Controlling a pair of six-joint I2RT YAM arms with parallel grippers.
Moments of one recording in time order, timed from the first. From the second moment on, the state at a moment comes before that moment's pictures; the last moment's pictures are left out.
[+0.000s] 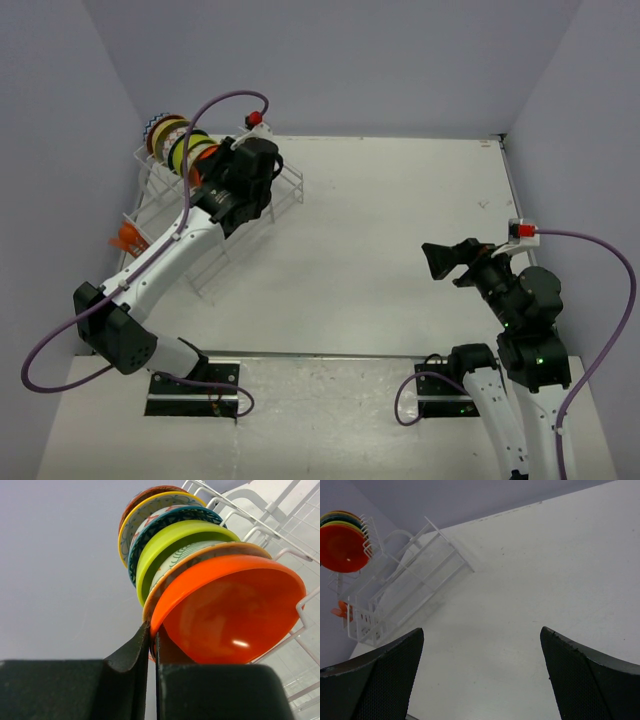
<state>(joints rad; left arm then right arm) -0.59 1.44 1.42 -0.50 -1.17 0.42 0.11 0.36 0.78 -0.55 -0.24 0.49</state>
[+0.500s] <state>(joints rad) -0.67 1.44 1.42 -0.44 -1.22 0.48 0.11 0.36 0.78 -0.53 -0.24 0.50</state>
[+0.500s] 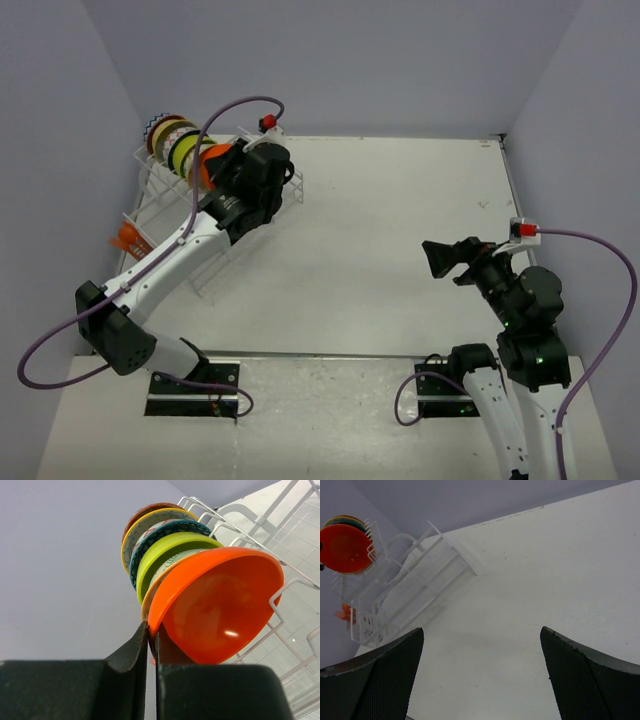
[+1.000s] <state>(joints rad) -0.70 1.39 1.42 -0.41 -1.27 0.48 0.11 0.39 0.77 -0.50 -0.25 0.52</state>
